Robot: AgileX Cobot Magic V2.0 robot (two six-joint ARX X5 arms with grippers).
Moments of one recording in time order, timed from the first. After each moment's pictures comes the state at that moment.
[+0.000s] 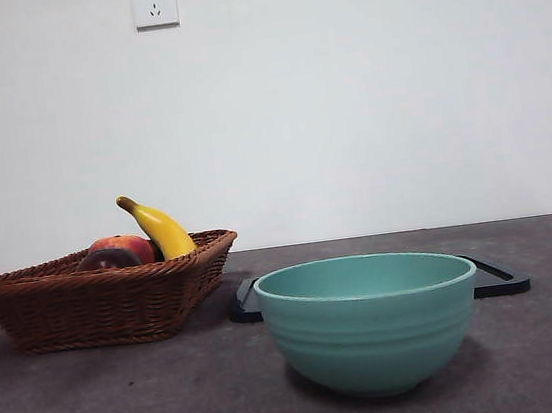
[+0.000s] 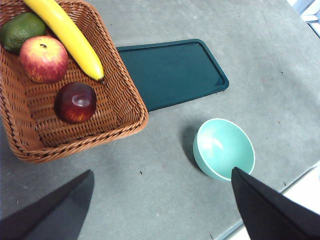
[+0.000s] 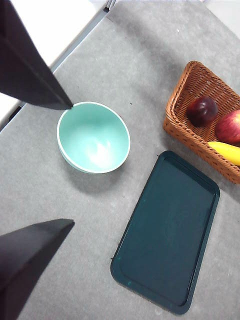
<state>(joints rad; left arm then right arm) -0.07 0.77 1.11 -1.06 0.55 0.05 0.17 0.78 1.09 -1.10 -0.51 -0.06</state>
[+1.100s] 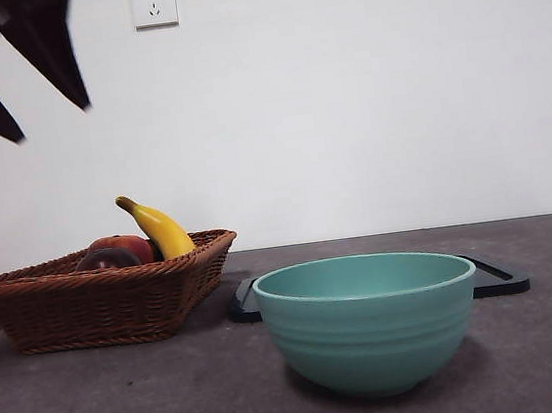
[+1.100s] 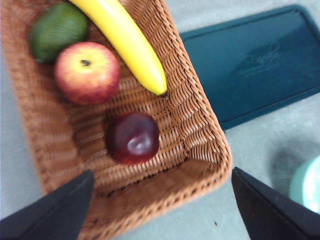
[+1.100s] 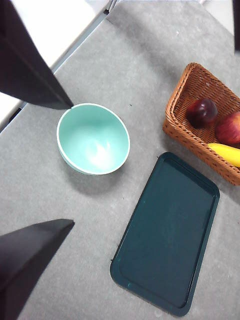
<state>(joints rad) -0.27 1.38 1.28 -0.82 0.20 0.04 0.17 0.78 1.09 -1.10 -0.52 -0.05</state>
